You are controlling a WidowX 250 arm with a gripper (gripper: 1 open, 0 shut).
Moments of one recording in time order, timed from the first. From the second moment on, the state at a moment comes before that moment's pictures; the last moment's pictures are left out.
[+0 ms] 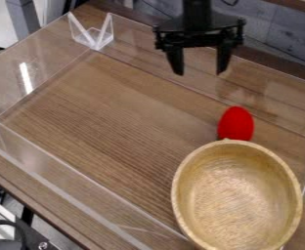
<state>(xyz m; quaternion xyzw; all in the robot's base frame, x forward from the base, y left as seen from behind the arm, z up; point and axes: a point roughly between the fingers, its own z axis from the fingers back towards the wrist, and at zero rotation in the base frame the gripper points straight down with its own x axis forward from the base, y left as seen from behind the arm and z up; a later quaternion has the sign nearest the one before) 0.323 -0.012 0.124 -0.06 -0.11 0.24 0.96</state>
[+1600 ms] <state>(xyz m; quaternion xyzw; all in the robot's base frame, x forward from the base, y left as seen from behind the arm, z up) 0.310 -0.009 0.098 -0.05 -0.15 0.13 0.98</state>
